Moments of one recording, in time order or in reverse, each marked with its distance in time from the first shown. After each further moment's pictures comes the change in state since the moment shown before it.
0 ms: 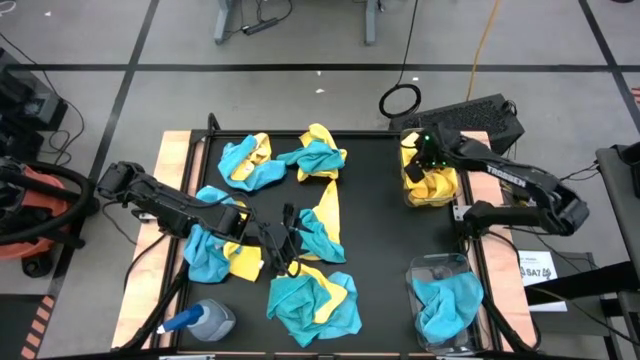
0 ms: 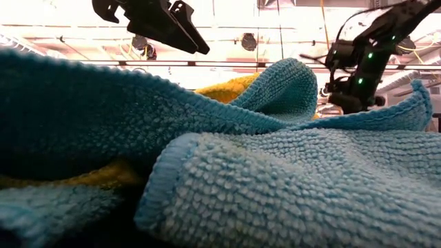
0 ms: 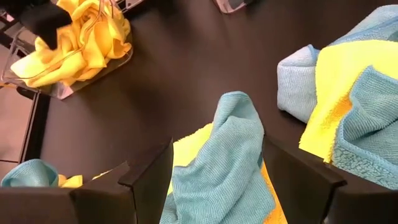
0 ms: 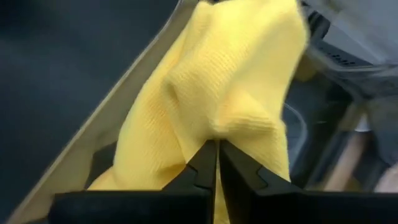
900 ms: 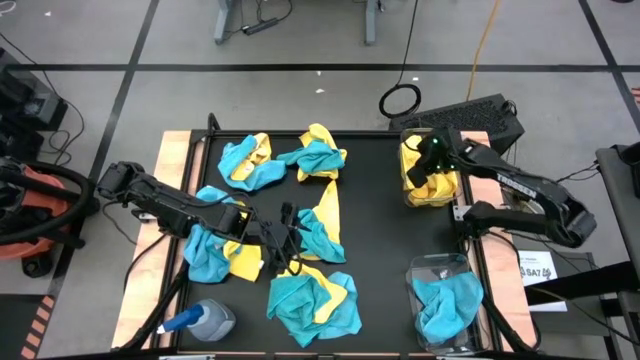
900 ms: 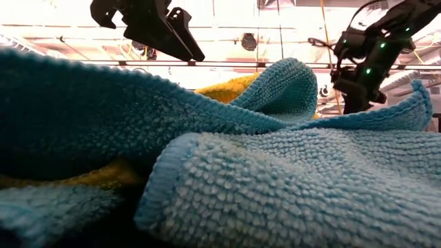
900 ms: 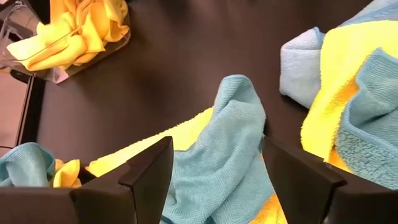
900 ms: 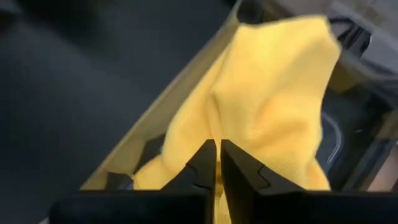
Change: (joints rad) left arm 0.013 0.000 0.000 -0.052 0.000 -0.025; right arm 0.016 -0.151 -0.024 -0.025 -0.135 -0.018
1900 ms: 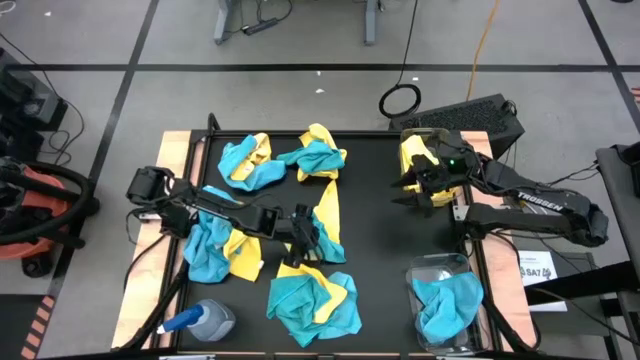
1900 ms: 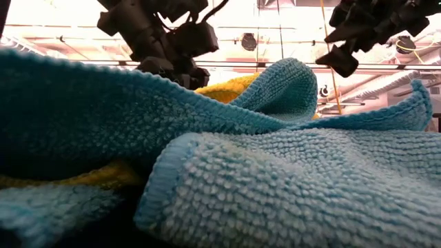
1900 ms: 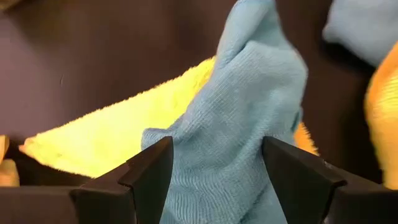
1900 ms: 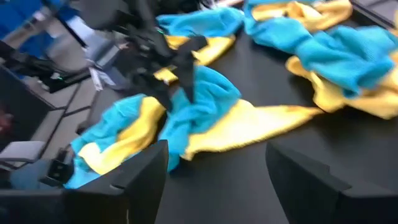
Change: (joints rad) left arm 0.120 0.249 0.002 0.088 0.102 -0.001; right arm 0.380 -0.228 0.000 0.256 -0.571 0.152
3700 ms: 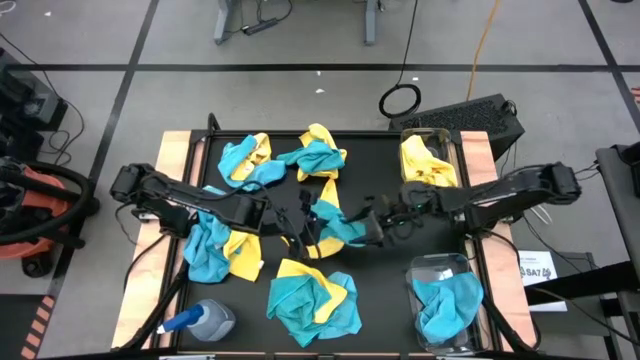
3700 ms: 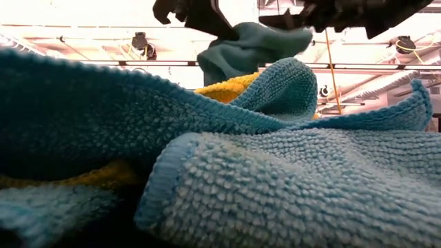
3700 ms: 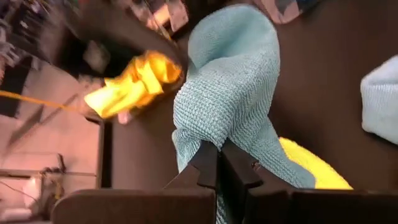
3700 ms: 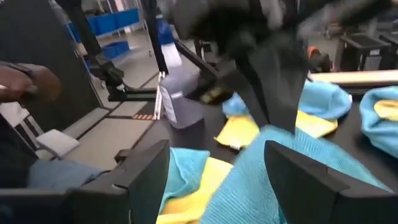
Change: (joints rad) left arm -0.048 -0.133 0.213 -0.066 -0.184 0.263; right arm 0.519 0.501 0.000 0.833 0.258 -0.004
